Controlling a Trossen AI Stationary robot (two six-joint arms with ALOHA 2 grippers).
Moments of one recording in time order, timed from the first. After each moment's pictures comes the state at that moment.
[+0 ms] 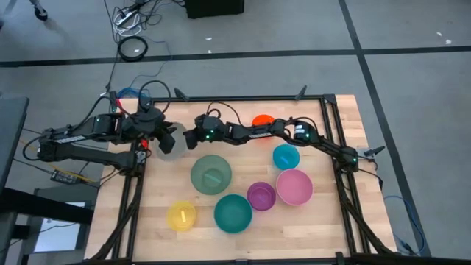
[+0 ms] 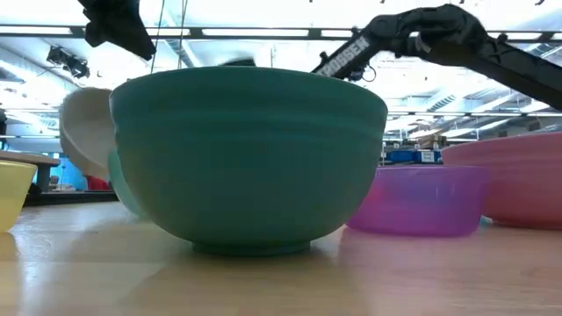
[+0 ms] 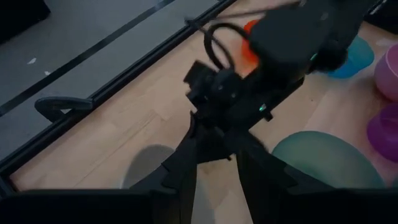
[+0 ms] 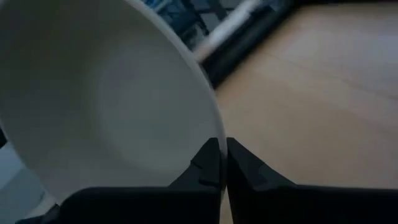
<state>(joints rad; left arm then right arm) 0.08 0.79 1.02 -1.00 -0.45 -0.47 -0.19 2.53 1.93 0.35 0.03 0.68</state>
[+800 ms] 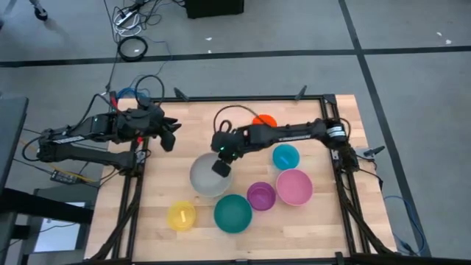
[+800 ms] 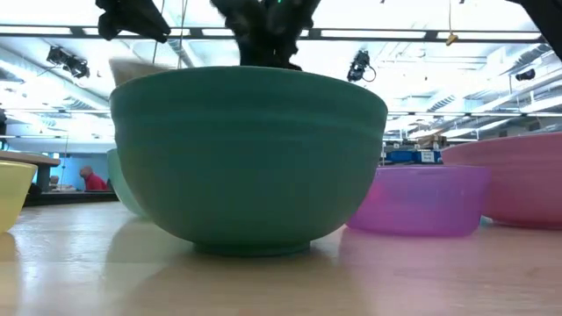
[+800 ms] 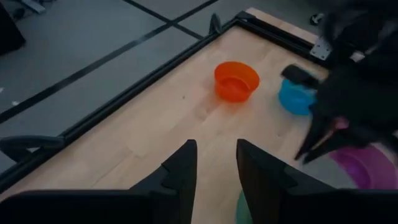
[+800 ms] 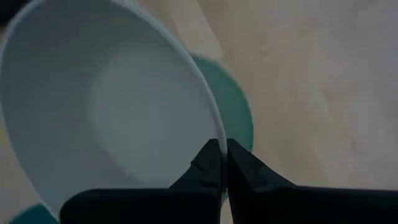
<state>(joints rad) 0.08 0.77 1.02 -0.83 -0.42 -0.43 0.02 2.08 1.93 -0.83 0.11 0.45</state>
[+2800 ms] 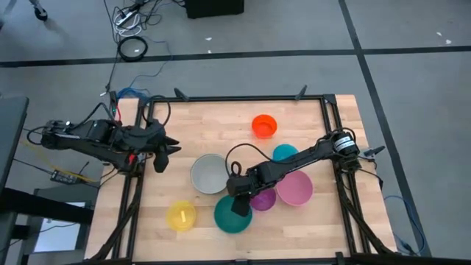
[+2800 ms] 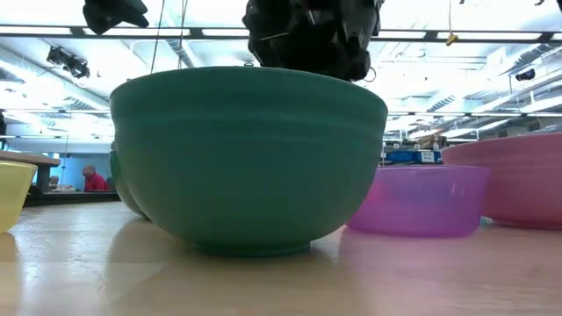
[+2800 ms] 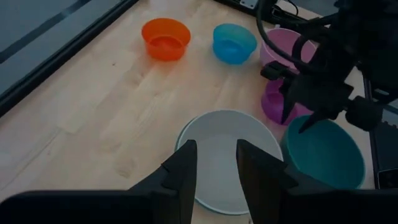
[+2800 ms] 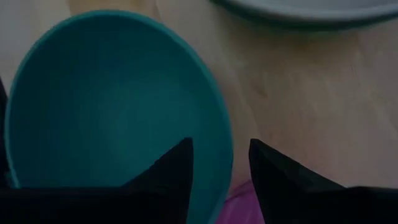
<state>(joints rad) -0.19 0.77 1.02 -0.91 -0.35 -0.52 0.28 2.03 1.58 -0.69 0.00 0.70</state>
